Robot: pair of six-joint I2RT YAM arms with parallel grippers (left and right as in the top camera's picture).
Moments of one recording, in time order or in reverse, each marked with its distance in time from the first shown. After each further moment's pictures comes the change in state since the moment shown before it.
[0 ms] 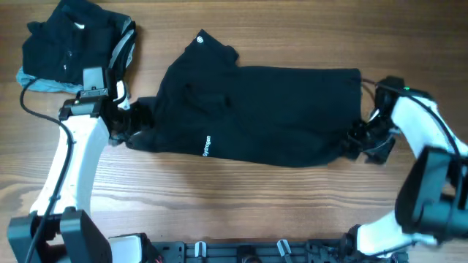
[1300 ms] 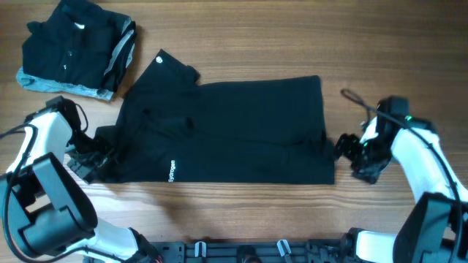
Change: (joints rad) left arm 0.362 0.249 -0.022 -0.198 -0.137 -0.118; right arm 0.000 -0.234 -0.286 0.116 -0.228 -0.048
